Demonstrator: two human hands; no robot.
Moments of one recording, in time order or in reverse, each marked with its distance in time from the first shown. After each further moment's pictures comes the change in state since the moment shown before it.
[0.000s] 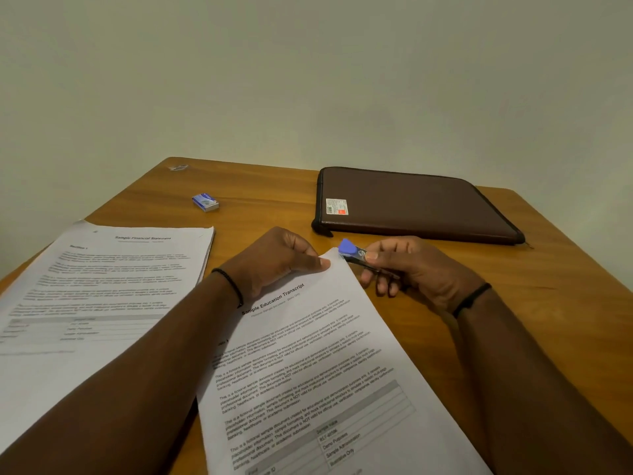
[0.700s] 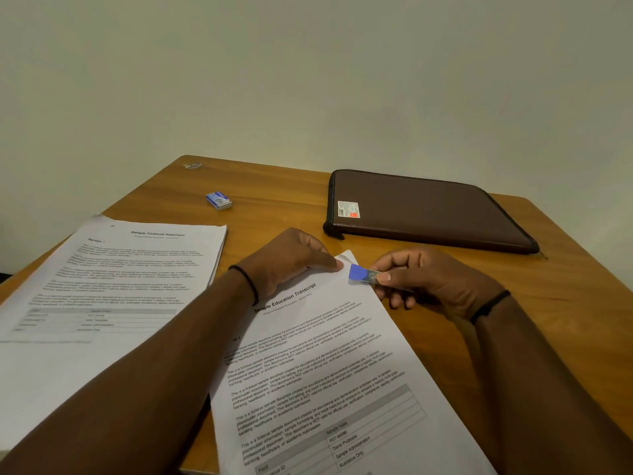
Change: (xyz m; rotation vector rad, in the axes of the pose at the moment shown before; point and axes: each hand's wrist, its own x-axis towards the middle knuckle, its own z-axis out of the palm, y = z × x) left_hand 0.008 0.001 0.000 0.055 0.051 -0.092; right_hand -0.003 0.000 -0.006 -0.072 -0.106 0.058
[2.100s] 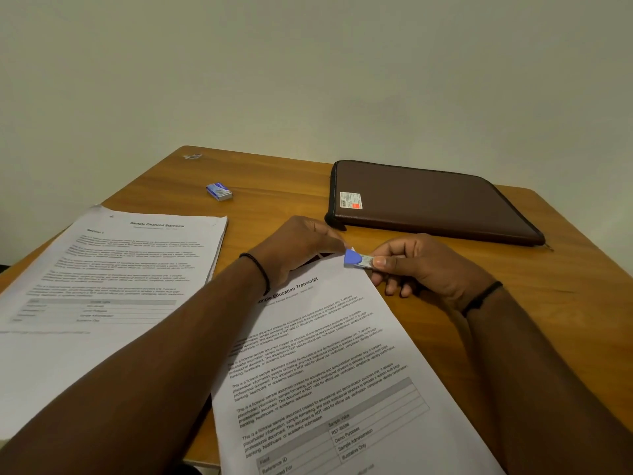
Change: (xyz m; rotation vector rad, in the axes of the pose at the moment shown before) left_hand 0.009 0.000 0.009 -0.046 0.062 0.034; right_hand 0.012 0.004 0.008 -0.069 0.099 -0.013
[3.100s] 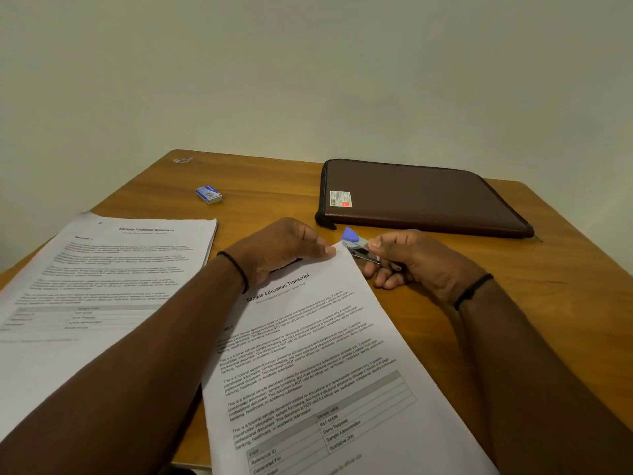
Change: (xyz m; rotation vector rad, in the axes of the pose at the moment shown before) left_hand 0.004 -0.009 -0.016 0.028 -0.207 0.010; right_hand 0.000 -0.001 -0.003 0.133 0.026 0.048
